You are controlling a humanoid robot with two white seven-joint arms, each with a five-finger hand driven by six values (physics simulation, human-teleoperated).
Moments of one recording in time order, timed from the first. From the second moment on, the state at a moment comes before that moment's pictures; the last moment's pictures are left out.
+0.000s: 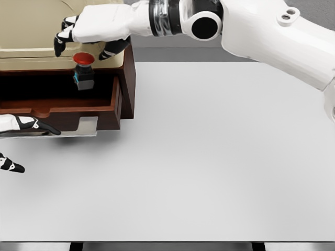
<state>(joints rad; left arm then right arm) -0.38 1.48 -0.66 -1.75 0.61 -0.61 -0.61 -1.61 -0.18 1.56 -1.01 0.00 -0.62 0.11</state>
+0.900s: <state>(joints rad) -0.41 1.31 -0.48 -1.76 0.53 -0.61 -0.61 -1.62 -1.02 1.70 -1.63 0.02 -0.61 0.14</state>
